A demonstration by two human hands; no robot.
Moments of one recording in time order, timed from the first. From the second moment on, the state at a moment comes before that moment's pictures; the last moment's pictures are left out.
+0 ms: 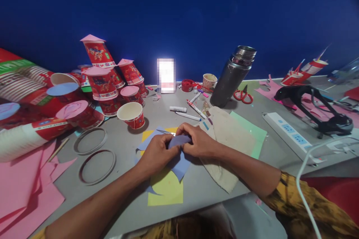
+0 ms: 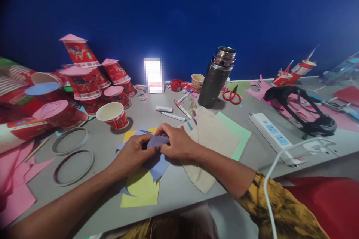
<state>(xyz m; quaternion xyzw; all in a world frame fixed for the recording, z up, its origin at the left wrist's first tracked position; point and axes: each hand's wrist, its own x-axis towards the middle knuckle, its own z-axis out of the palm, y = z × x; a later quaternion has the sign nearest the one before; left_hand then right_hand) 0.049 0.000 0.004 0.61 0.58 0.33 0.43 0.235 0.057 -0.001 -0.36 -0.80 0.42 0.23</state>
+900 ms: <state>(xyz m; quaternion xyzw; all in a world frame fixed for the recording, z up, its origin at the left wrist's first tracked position) 0.030 0.007 0.001 0.42 0.53 0.38 0.63 0.242 0.067 -0.028 -0.26 -0.81 0.30 0.43</state>
